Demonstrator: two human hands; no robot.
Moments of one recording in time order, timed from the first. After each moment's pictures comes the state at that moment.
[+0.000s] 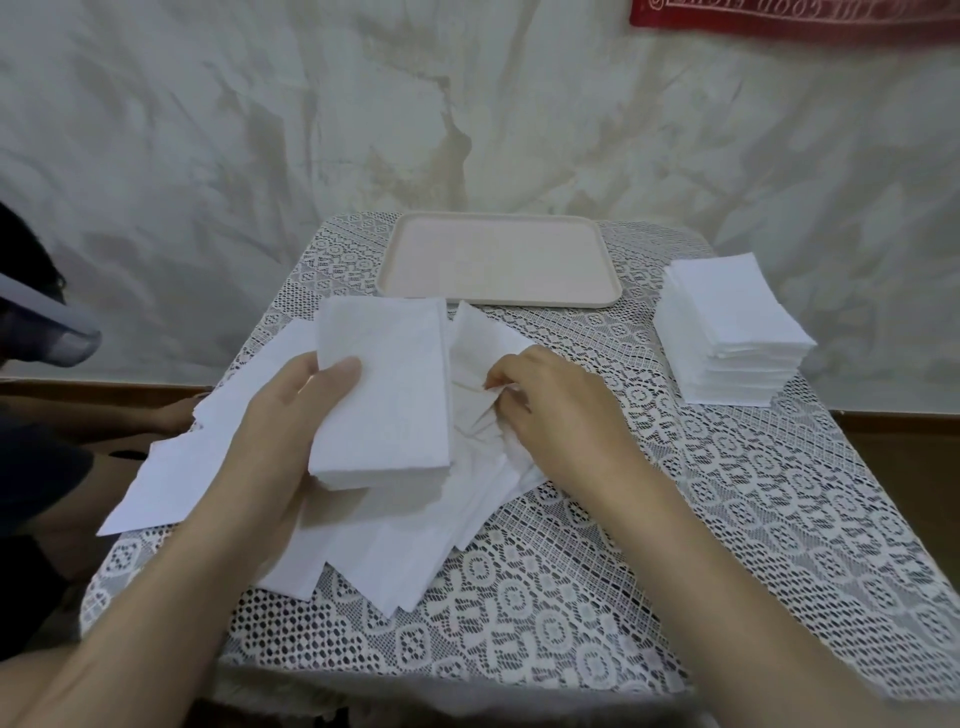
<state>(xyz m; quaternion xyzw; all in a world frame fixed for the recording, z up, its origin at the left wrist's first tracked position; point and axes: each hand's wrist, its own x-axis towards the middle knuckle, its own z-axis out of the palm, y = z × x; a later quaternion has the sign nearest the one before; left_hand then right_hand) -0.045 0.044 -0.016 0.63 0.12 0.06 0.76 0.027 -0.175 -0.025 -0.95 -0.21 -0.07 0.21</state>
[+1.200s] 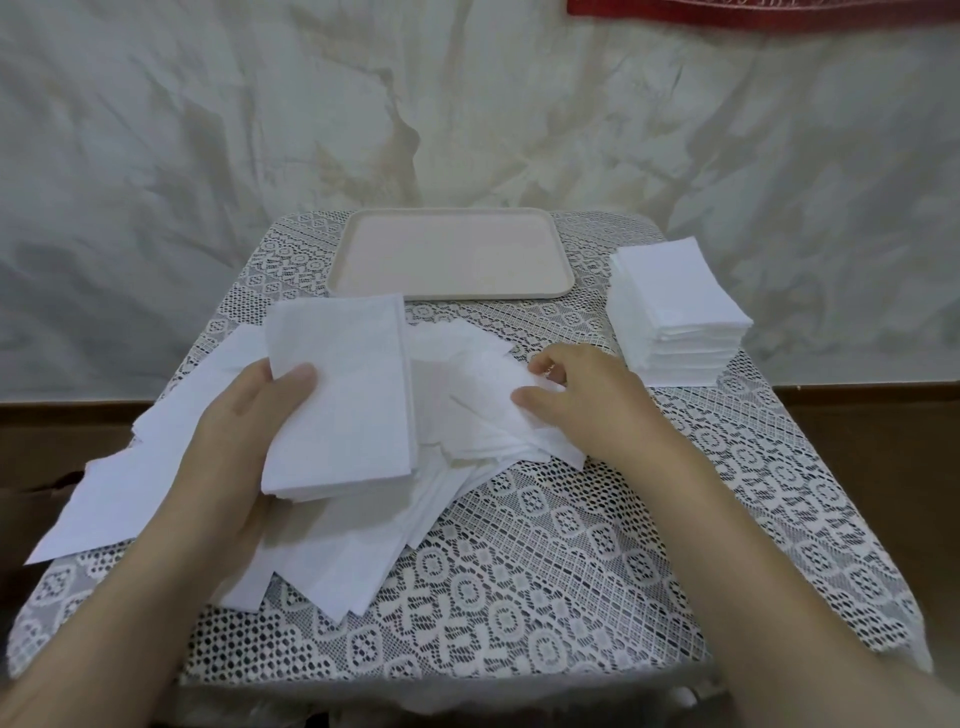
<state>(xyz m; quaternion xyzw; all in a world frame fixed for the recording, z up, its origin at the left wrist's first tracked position) -0.047 0.029 -0.015 0.64 0.11 0.05 0.76 0.036 -0.238 -0.021 -0.95 -0.05 0.03 0.31</state>
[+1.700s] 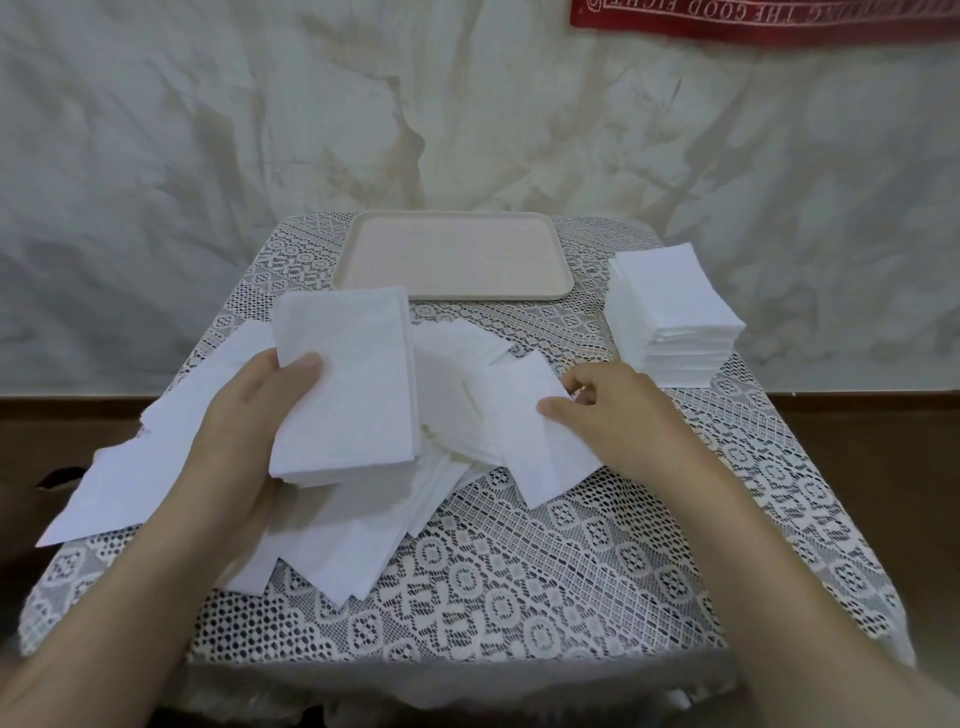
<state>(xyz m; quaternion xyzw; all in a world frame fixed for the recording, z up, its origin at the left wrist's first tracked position) -0.049 0.026 -0.011 0.63 0.12 0.06 0.76 0.013 -0.259 -0.017 -0.93 -0.04 0.04 0.35</state>
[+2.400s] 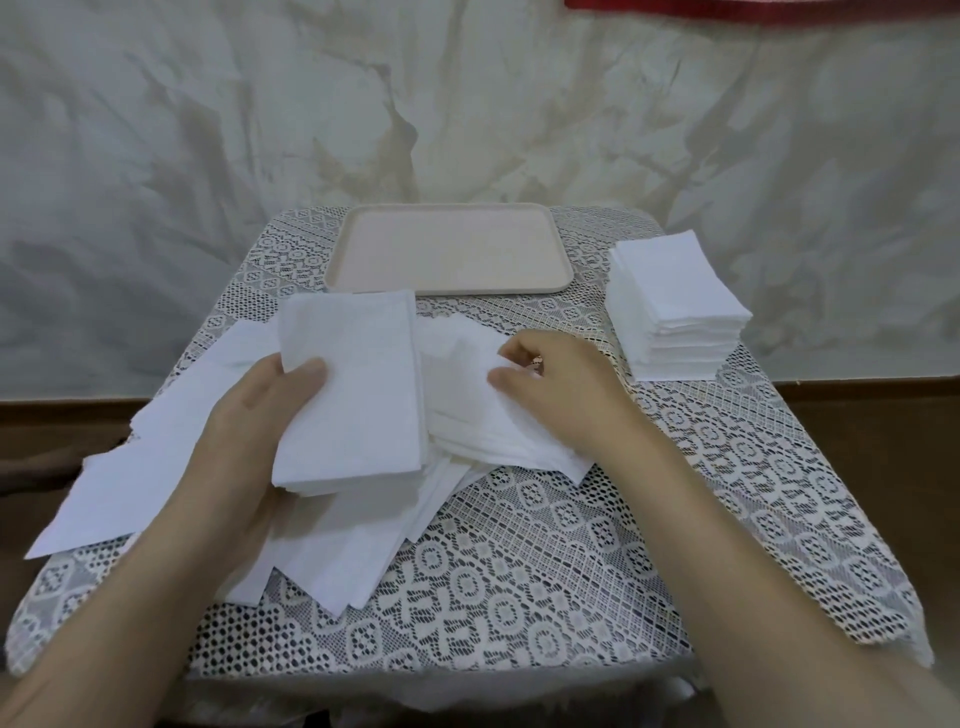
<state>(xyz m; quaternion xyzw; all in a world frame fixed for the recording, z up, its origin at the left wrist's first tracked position) -0.043 0.024 -0.021 0.64 0.09 0.05 0.76 0.045 -0.222 -0.028 -0.93 -0.10 -0.02 0.36</state>
